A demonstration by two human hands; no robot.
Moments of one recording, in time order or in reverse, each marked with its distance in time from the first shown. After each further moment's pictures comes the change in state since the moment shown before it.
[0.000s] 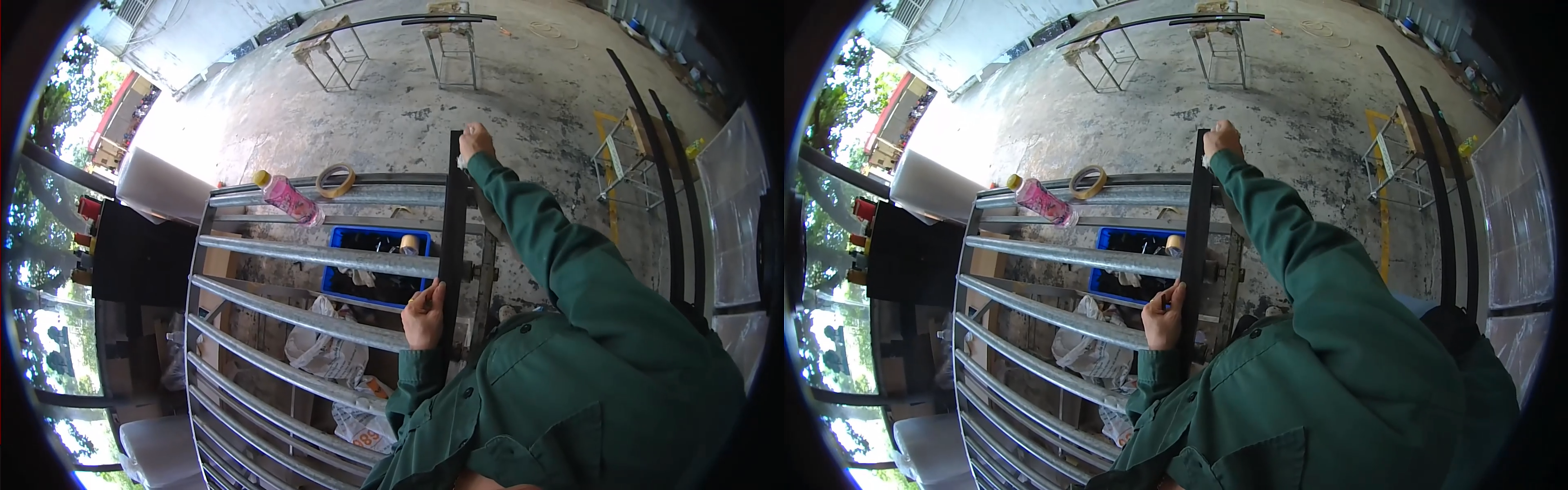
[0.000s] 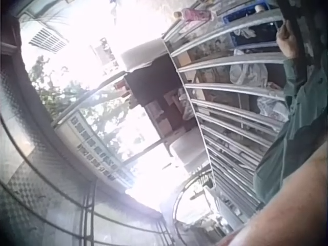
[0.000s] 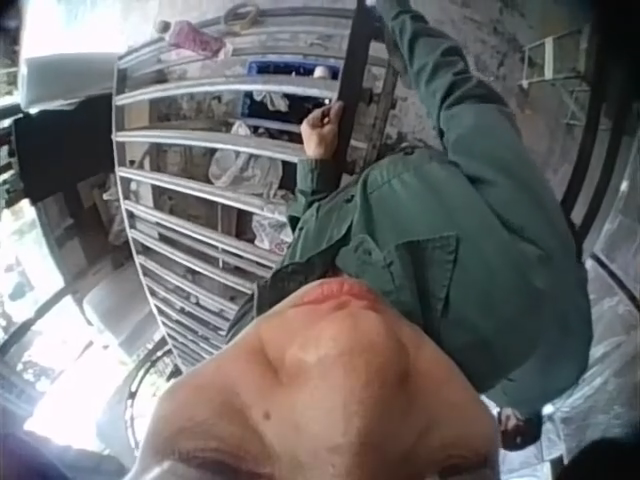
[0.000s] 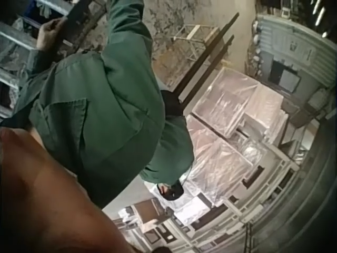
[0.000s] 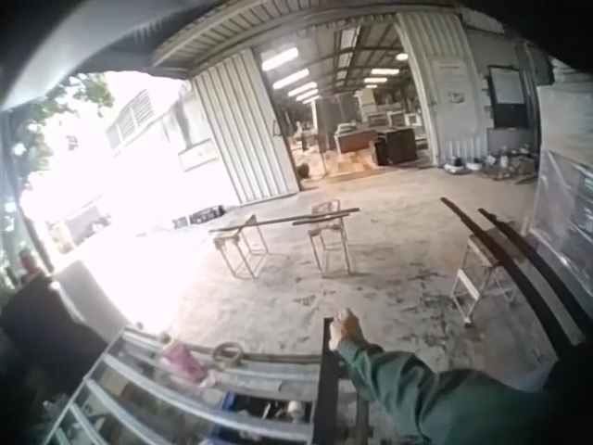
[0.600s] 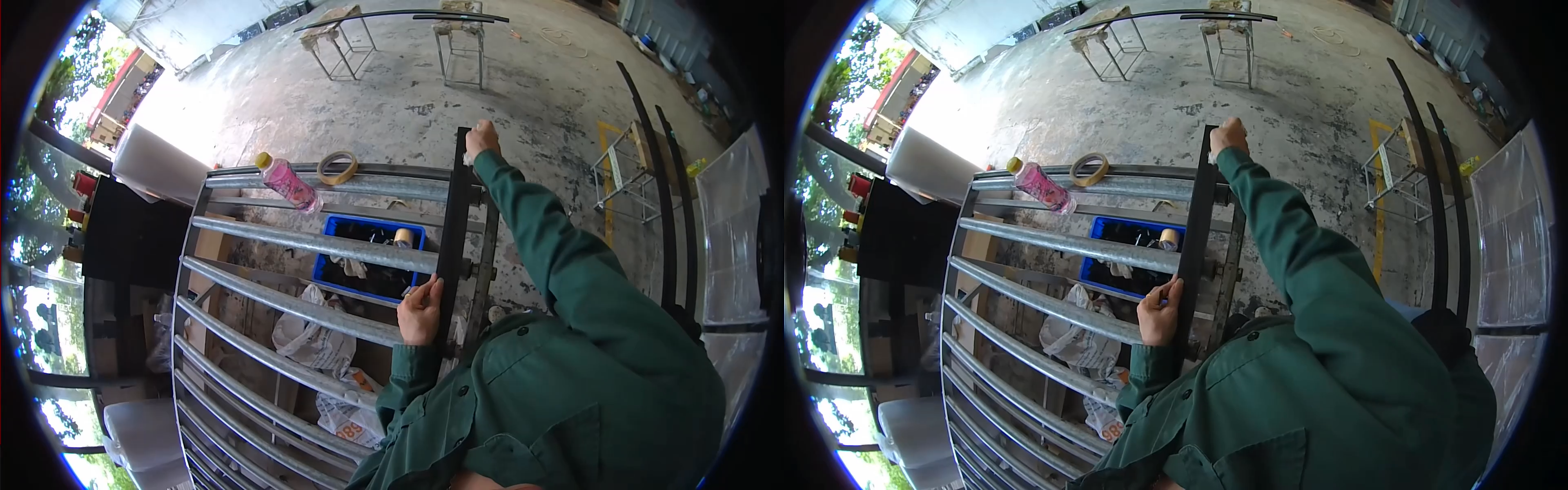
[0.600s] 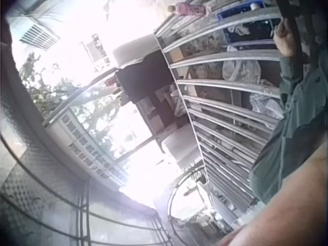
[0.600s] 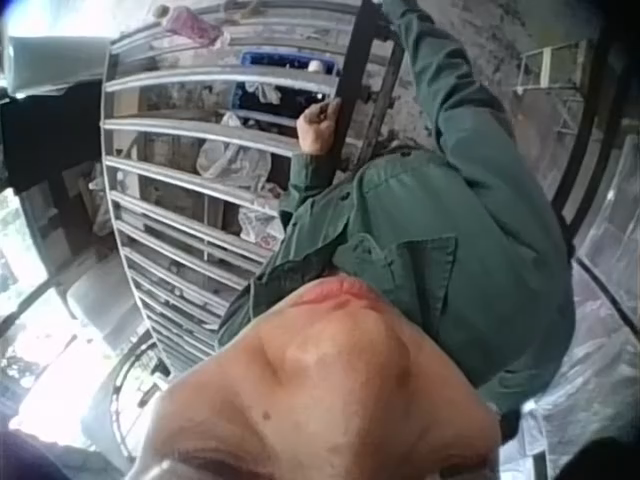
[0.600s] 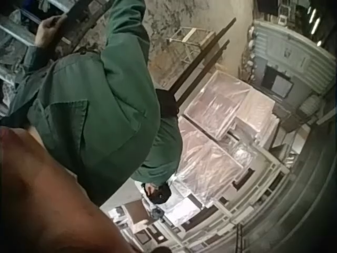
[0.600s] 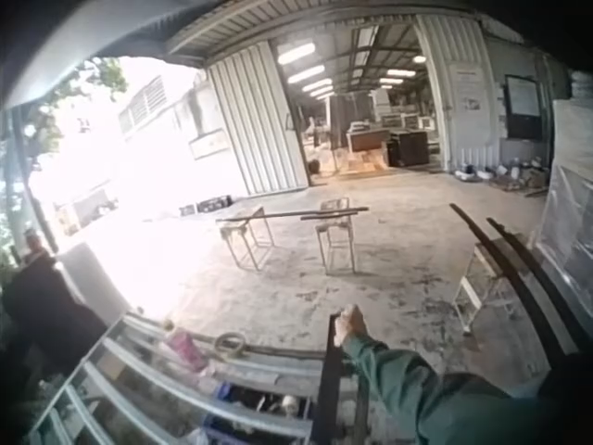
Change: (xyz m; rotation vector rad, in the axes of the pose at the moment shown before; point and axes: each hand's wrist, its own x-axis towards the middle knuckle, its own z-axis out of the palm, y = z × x) left_hand -0.001 0.006 -0.004 0.047 0.030 0.059; right_hand -0.003 -0.001 -0.001 -0.061 -0.077 -0.022
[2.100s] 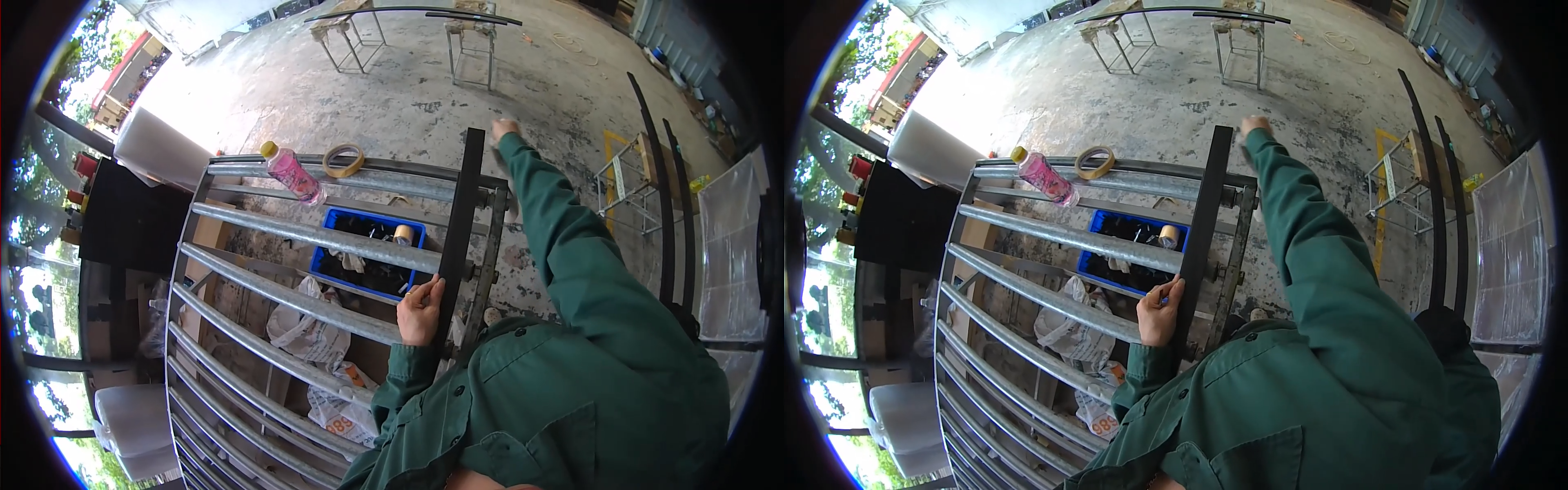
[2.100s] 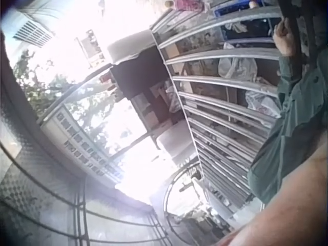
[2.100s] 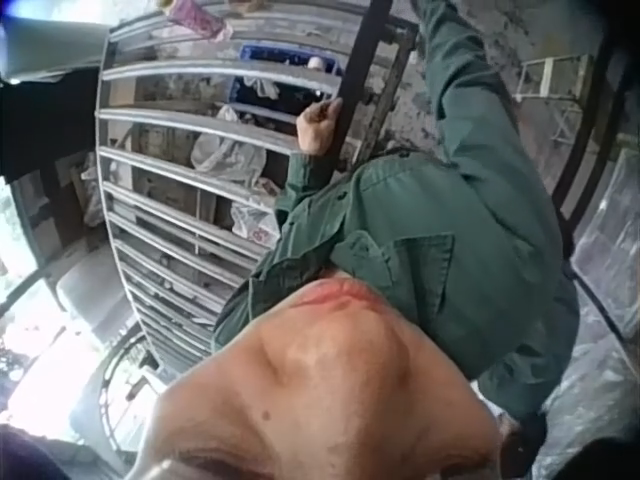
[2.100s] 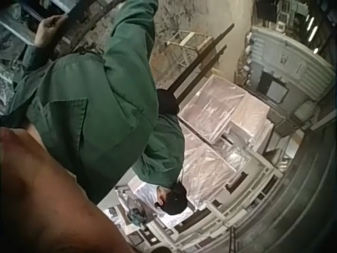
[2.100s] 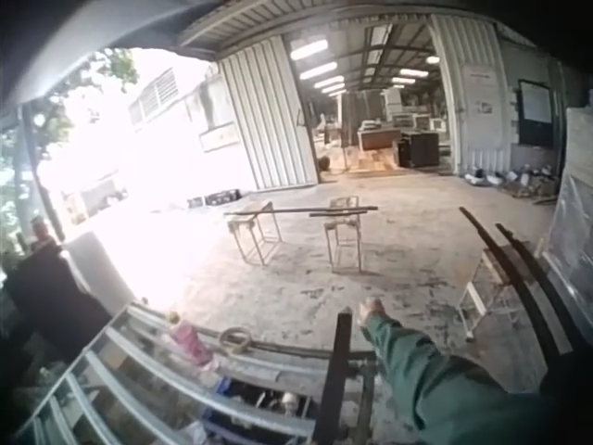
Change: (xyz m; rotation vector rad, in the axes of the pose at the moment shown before) left_hand 0.004 0.000 0.007 0.012 -0.021 -0.040; right_hand 0.120 0.073 0.003 -0.214 -0.115 0.106
